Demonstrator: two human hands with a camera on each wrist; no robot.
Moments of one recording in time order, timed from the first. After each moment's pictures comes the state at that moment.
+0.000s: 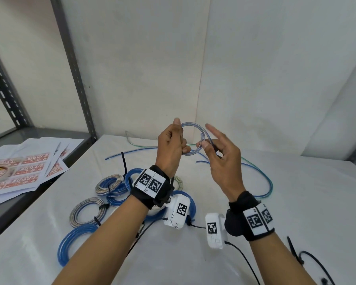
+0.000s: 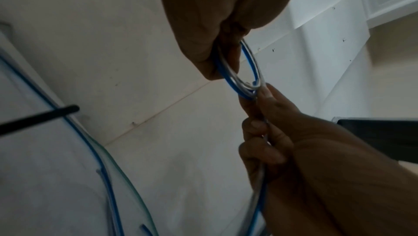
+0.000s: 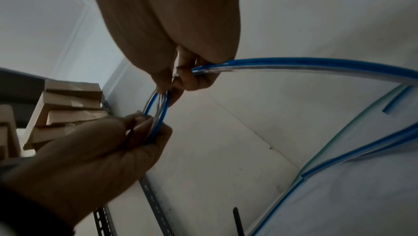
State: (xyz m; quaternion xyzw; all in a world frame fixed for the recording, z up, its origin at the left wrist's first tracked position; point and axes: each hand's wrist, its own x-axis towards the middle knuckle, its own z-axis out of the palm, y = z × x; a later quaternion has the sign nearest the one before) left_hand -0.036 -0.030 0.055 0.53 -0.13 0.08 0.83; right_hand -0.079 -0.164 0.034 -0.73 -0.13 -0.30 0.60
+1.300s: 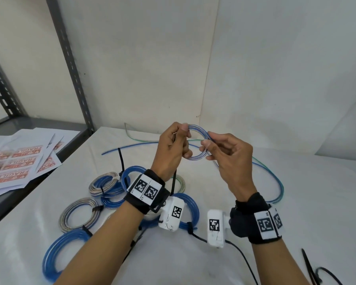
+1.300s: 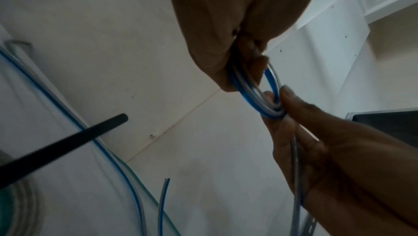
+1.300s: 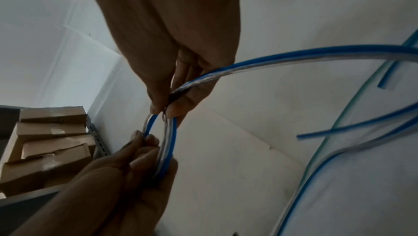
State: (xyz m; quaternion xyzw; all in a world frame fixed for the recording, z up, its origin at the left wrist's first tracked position) left_hand -0.003 -0.020 0.019 0.59 -0.21 0.06 0.78; right_hand -0.047 -0.172 0.024 -0.68 -0.10 -0.25 0.68
